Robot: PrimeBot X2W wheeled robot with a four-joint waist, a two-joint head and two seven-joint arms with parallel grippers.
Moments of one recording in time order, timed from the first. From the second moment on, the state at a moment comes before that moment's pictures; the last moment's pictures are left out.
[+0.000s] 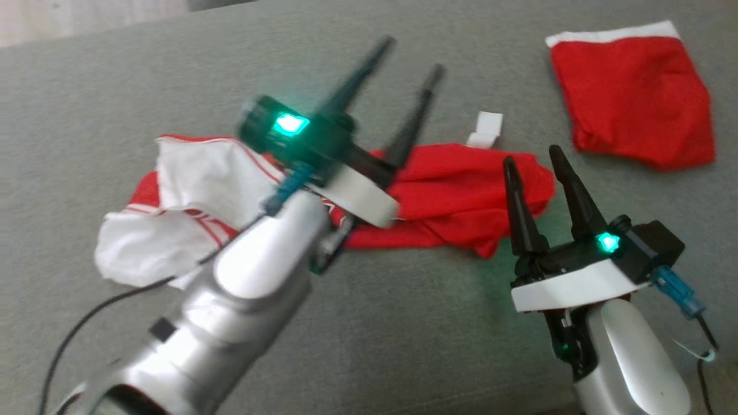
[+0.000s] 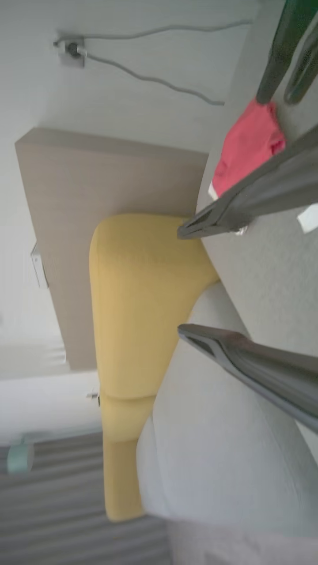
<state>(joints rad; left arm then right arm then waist) -0.83 0.06 -0.82 0.48 -0.45 0.07 -0.26 -0.21 -0.05 0.22 0.16 0.25 0.13 -0.25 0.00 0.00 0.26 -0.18</state>
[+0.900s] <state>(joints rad) -0.16 0.23 -0.46 0.18 -0.28 0.06 -0.26 -0.11 -0.05 0.15 0.18 0.21 0.13 -0.25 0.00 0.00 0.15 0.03</state>
